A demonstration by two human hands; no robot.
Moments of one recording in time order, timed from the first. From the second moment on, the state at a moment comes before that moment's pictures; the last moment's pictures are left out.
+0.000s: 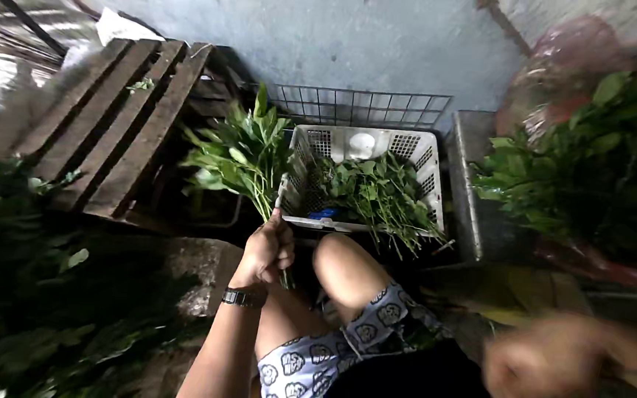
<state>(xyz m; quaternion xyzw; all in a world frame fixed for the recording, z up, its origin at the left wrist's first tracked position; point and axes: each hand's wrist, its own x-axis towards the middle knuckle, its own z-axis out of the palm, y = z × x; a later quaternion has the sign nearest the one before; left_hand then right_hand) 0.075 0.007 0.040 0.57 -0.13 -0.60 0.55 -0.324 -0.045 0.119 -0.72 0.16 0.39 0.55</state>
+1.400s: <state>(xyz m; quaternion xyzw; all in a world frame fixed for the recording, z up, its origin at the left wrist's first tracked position) -0.009 0.058 0.025 0.62 -0.18 -0.47 0.60 -0.161 -0.035 0.046 -0.91 0.21 -0.10 0.33</state>
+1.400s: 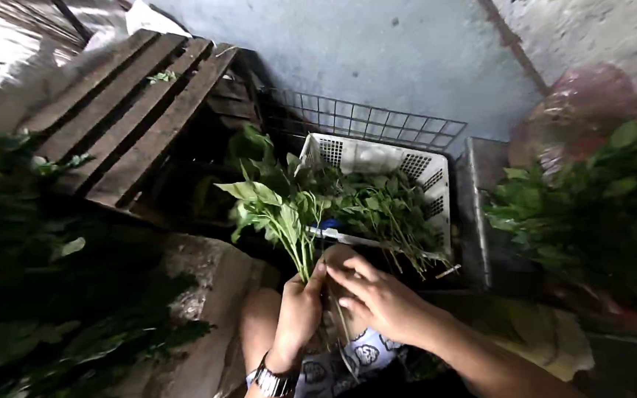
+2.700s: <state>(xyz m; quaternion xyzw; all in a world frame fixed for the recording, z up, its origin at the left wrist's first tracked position) 0.028 0.093 0.032 0.45 -0.10 -0.51 0.73 -0.165 -0.171 -0.019 -0.78 0.56 0.11 0.25</state>
